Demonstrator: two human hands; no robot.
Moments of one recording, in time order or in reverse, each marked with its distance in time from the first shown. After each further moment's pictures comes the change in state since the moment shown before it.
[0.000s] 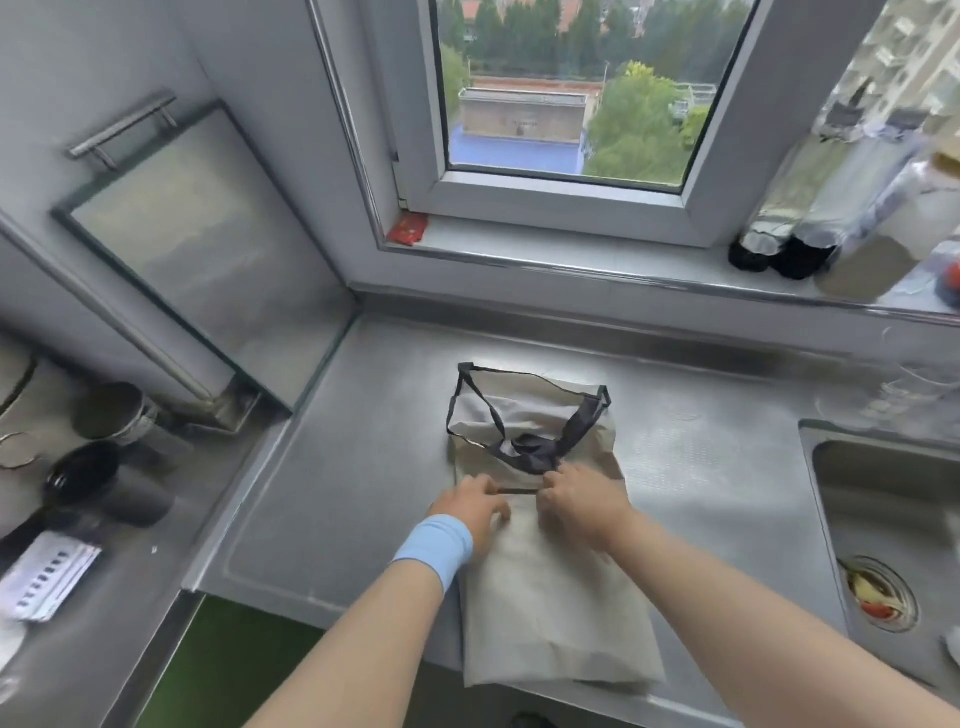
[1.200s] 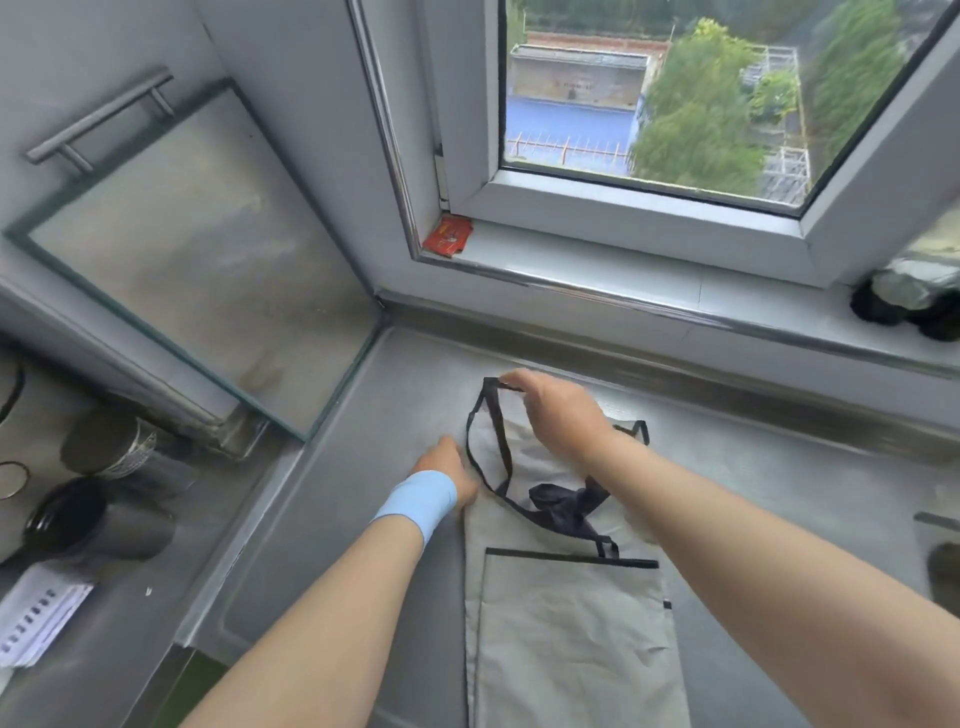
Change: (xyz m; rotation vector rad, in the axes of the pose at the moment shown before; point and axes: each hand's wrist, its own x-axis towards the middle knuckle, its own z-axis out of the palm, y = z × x) left_hand 0.087 -0.081 -0.090 -0.520 0.034 -0.593; right_hand 0.178 0.053 -0.090 0.483 0.392 0.099
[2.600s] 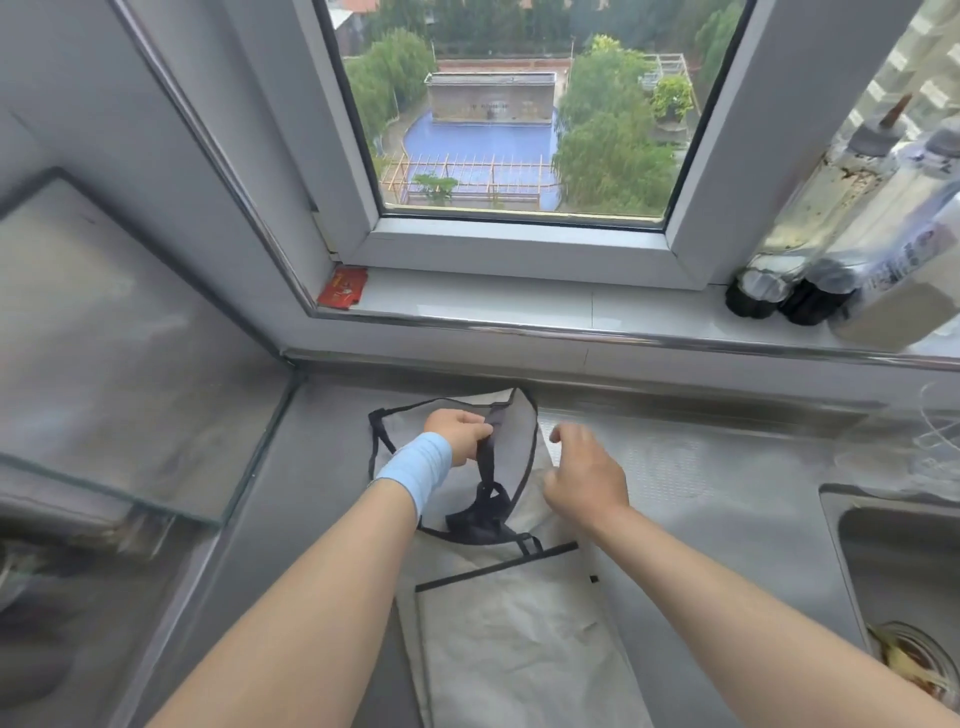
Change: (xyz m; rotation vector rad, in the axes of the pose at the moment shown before) left_hand 0.021 0.146 -0.010 -0.601 -0.162 0.117; right_hand -0.086 0.071 -0.029 0.098 -0.003 0.651
